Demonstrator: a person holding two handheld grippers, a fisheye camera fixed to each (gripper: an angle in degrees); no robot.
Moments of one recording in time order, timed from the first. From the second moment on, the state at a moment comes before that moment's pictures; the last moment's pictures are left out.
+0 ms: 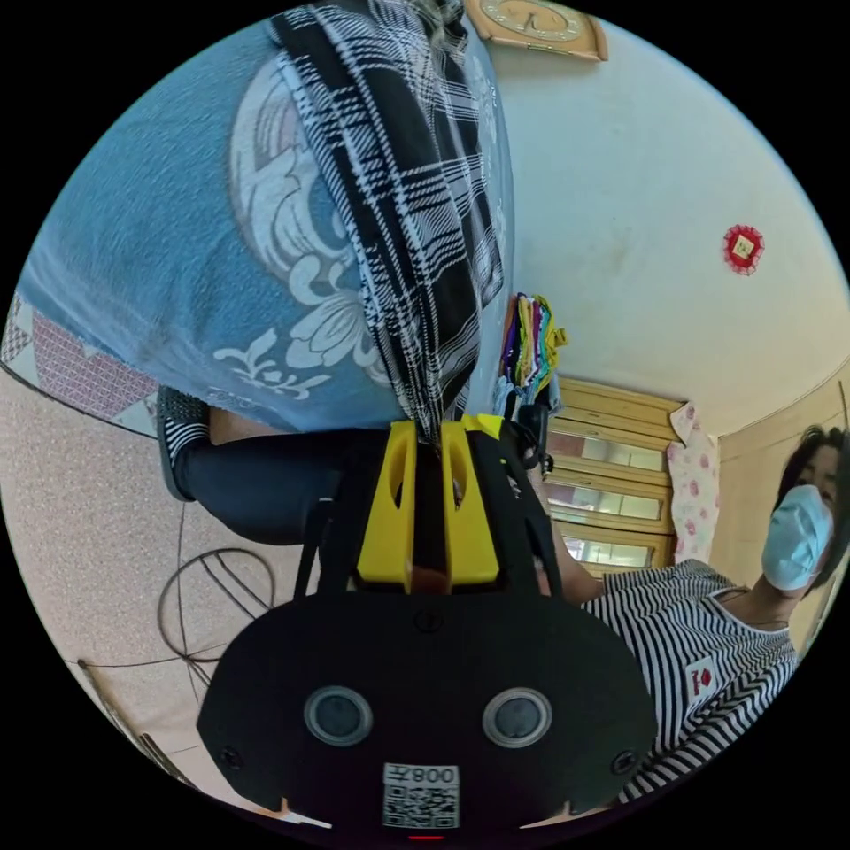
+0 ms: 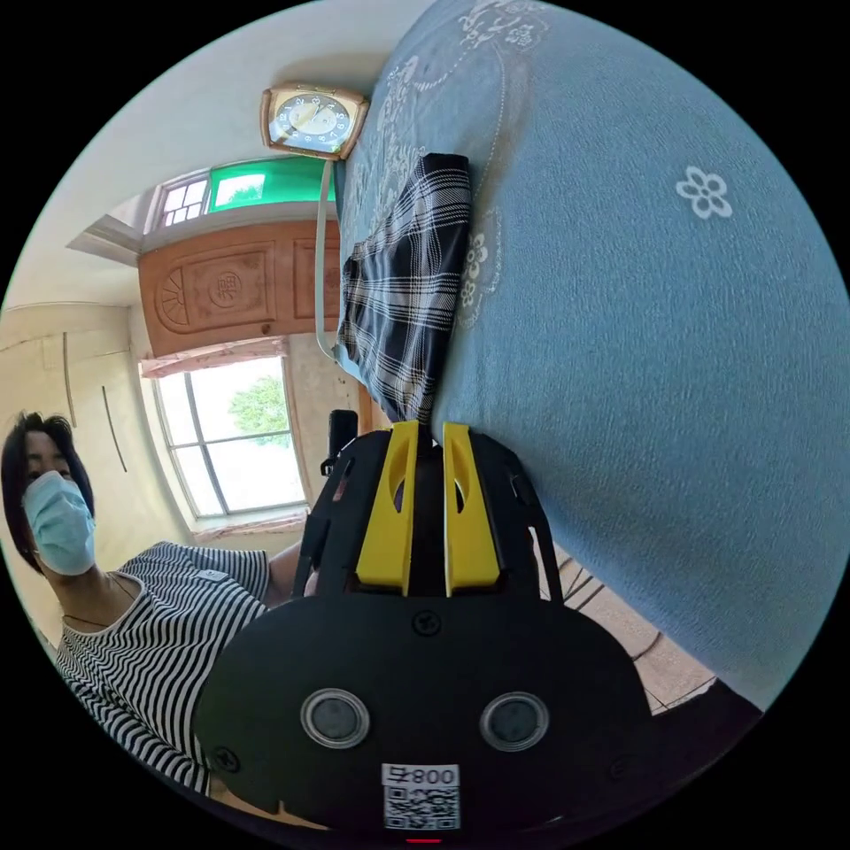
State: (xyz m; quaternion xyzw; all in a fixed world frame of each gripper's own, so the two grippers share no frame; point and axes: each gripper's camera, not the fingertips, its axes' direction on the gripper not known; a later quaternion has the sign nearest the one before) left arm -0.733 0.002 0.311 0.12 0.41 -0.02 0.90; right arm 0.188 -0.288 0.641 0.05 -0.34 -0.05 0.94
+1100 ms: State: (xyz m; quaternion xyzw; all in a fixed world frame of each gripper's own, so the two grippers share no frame) left arm -0.783 0.025 0.262 0.20 0.46 -0.04 0.86; right arm 0.253 -0.331 0.656 0.03 -0.48 0.00 0.88
